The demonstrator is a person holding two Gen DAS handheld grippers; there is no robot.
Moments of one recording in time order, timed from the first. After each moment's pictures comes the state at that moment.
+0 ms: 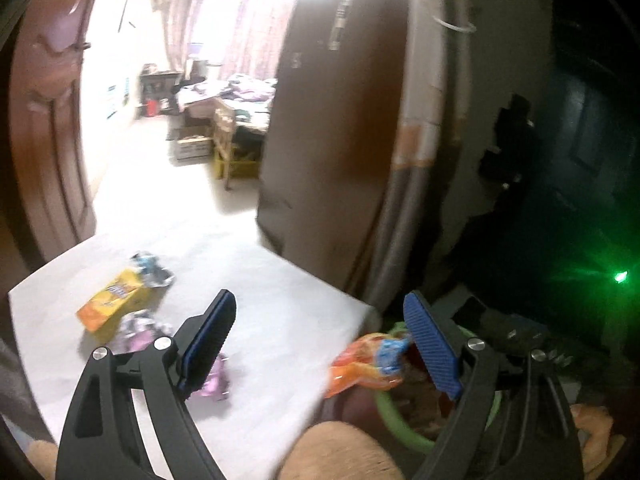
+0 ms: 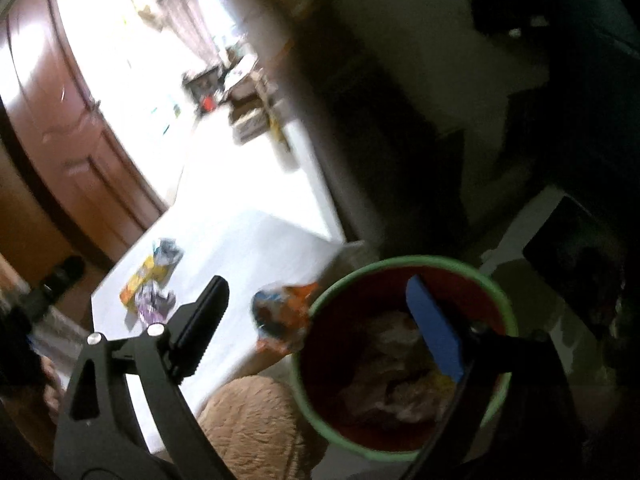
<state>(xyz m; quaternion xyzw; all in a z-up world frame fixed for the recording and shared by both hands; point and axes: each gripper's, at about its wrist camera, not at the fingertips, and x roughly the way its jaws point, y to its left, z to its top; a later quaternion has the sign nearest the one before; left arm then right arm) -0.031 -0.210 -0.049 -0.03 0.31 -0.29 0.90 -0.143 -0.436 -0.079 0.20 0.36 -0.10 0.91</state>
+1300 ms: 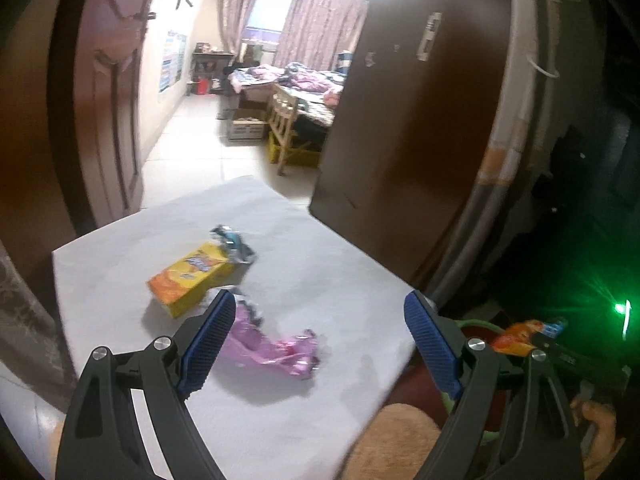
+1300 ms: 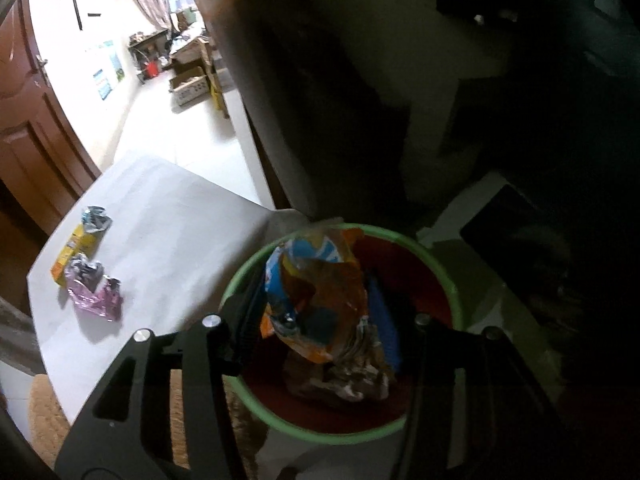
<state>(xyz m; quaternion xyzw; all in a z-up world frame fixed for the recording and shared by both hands) -0.003 -0.118 -0.061 -0.06 0.34 -0.21 0.91 -0.146 -0.446 -0.097 0.14 0.42 -0.22 0.87</state>
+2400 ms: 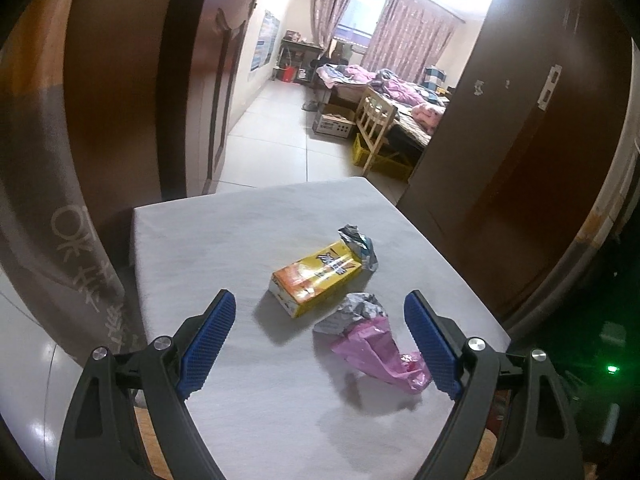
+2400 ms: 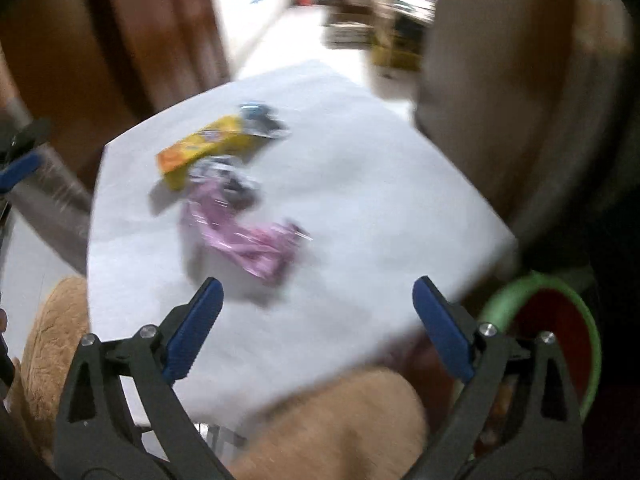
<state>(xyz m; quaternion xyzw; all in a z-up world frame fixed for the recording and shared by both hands) 0.035 -0.001 -0.089 -0.12 0.36 -0.07 0.92 -0.020 -0.231 -0.132 0.00 0.48 0.05 0.87</state>
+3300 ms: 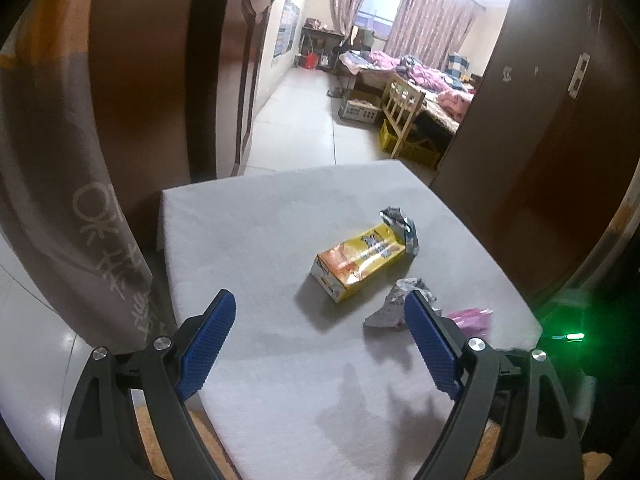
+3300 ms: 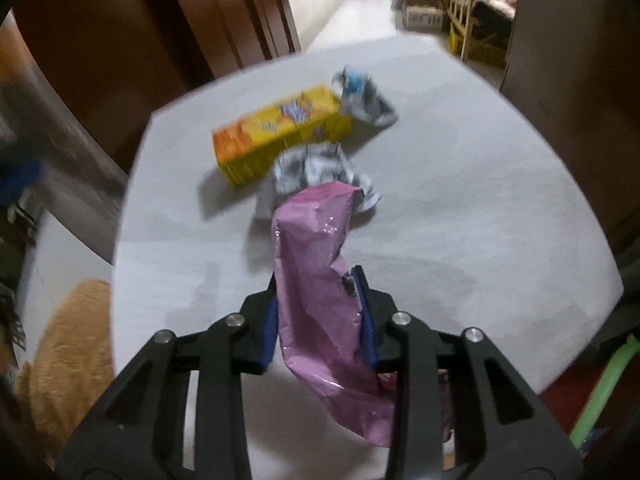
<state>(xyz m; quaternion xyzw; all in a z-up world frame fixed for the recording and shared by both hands) 0.045 0.017 -0.114 -0.10 0.40 -0.03 0.91 0.021 -0.182 -0.181 0.03 0.49 0.15 0.86</state>
